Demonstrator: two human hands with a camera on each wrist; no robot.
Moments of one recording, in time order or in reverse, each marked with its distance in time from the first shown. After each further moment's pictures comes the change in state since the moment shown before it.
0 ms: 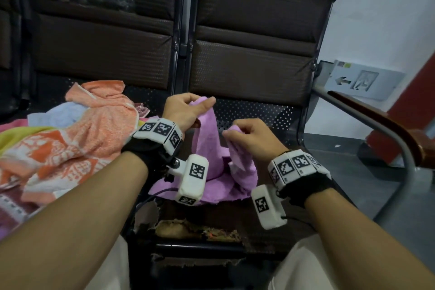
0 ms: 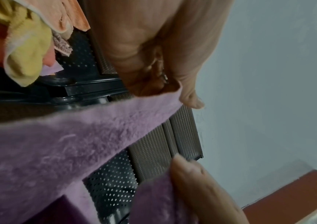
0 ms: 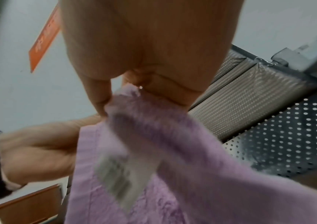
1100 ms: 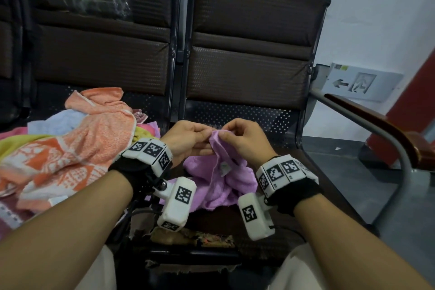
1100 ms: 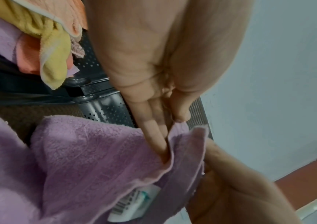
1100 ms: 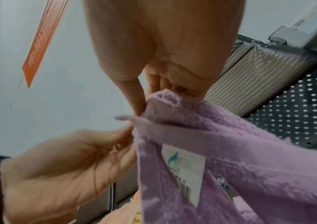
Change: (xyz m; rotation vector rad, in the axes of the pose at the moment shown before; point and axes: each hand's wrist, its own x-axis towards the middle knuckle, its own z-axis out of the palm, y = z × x) left_hand -0.023 -0.016 0.000 -0.063 -0.440 -0.207; right_hand 0.007 0.004 0.008 0.112 0.183 0.063
